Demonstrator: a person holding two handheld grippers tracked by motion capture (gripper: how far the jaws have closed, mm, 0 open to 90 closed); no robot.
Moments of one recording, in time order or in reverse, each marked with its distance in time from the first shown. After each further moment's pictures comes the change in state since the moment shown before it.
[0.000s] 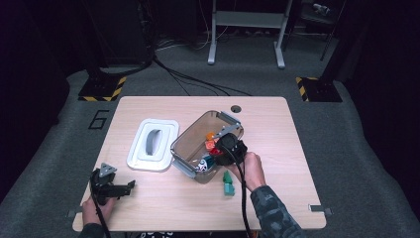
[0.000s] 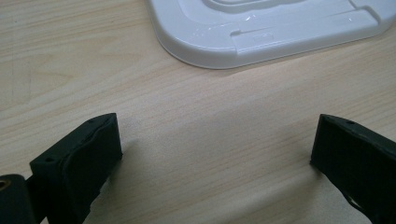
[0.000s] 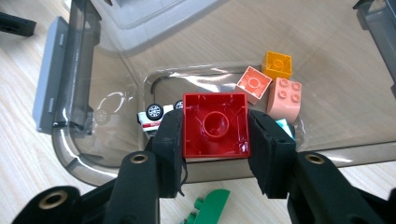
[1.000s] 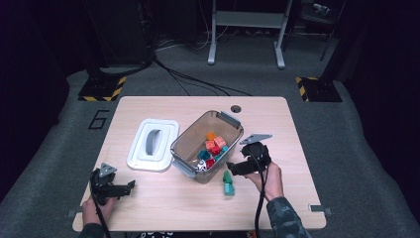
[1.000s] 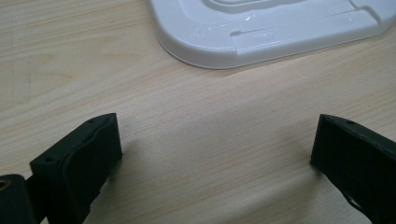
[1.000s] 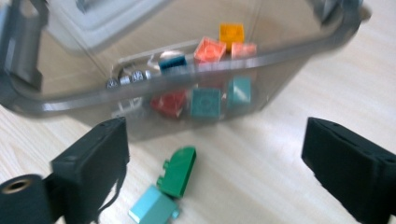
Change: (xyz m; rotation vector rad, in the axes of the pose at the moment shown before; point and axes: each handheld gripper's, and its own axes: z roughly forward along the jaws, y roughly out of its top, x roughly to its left) left arm 0.000 0.000 0.000 -0.001 0.000 0.000; right arm -0.033 -0.064 -0.018 -0.079 -0.026 0.194
